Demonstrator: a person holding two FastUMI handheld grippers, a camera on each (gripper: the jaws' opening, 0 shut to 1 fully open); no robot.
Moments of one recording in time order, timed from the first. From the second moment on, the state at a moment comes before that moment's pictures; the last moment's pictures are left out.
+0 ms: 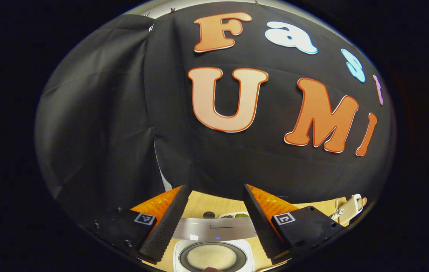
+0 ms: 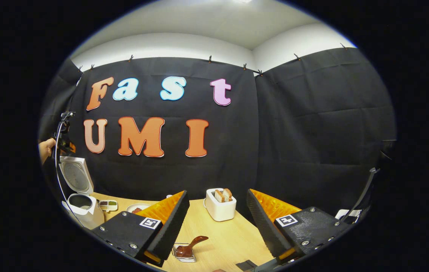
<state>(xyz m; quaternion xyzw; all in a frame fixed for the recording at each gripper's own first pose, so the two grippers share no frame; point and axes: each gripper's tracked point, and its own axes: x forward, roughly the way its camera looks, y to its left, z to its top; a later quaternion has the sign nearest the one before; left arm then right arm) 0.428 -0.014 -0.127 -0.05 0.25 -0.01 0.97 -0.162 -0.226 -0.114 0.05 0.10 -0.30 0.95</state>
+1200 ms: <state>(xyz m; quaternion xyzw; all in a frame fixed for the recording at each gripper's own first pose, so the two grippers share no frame) 0.208 -0.023 -0.273 -0.04 0.49 -0.03 0.87 -0.110 -0.188 -0.143 0.07 0.10 -0.16 0.98</state>
